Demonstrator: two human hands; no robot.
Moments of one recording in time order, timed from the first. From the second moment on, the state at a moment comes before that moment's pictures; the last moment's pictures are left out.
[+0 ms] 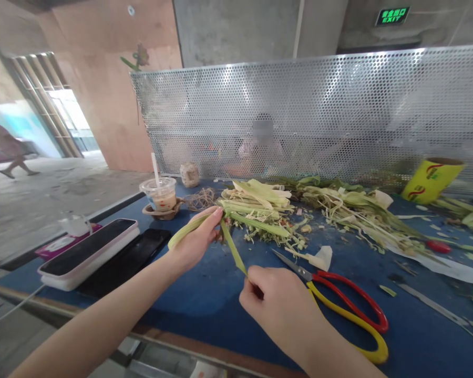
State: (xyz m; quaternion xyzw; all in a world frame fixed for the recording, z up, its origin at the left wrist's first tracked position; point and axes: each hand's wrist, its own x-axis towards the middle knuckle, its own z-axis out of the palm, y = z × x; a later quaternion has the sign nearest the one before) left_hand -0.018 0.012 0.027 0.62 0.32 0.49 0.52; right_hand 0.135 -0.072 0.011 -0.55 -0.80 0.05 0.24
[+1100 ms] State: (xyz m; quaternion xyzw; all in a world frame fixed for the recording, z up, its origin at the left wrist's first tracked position) left_hand -0.017 -0.013 0.036 0.82 0.29 0.43 0.24; right_hand 0.131 -0.038 0.034 -0.49 -0.63 0.15 0.58
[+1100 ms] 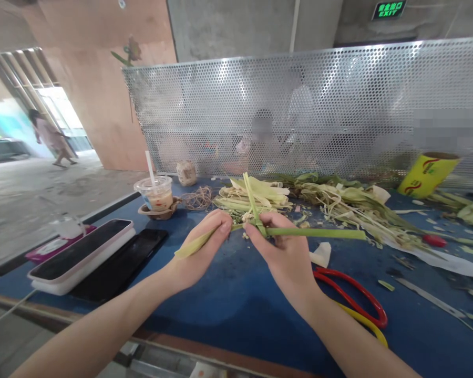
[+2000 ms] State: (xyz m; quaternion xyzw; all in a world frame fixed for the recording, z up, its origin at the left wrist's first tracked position) left_hand -0.014 -0.001 0.026 0.66 0.18 0.50 0.53; right_hand 0.138 -0.044 0.032 -0.44 -0.72 0.26 0.47
